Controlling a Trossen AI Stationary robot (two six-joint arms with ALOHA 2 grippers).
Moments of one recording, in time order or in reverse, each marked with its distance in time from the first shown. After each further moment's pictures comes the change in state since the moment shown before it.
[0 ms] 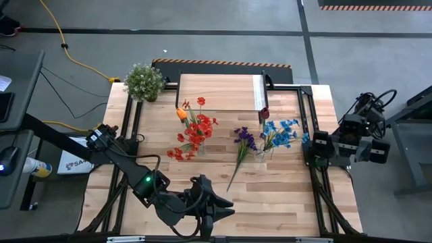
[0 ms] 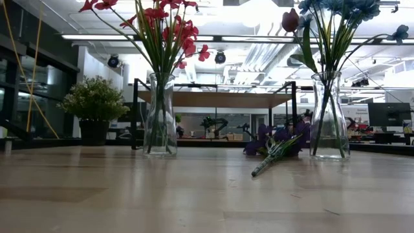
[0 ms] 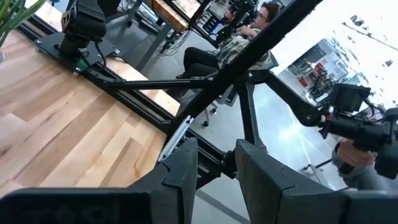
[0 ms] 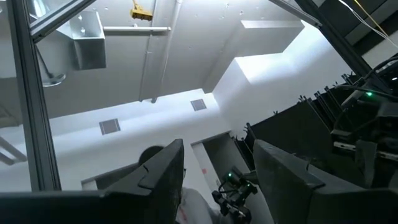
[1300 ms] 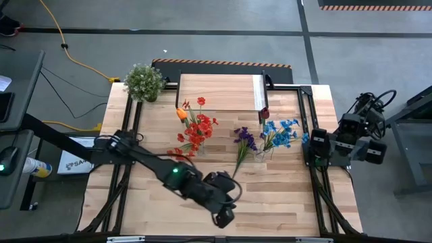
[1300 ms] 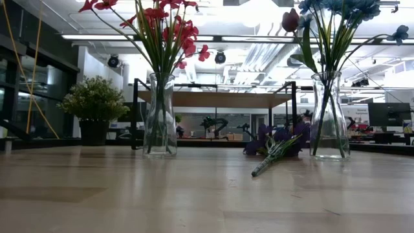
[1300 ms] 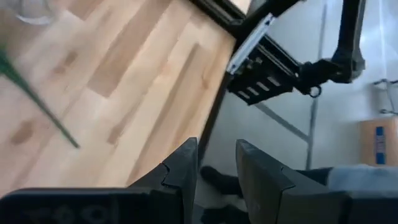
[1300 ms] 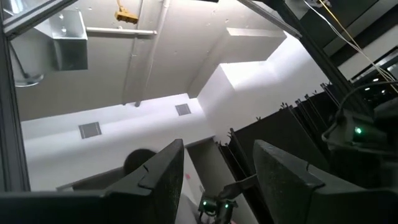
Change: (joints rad) left arm 0.160 0.199 0.256 -0.535 0.392 -0.101; right arm 0.000 0.000 0.000 -0.017 0.067 -0.044
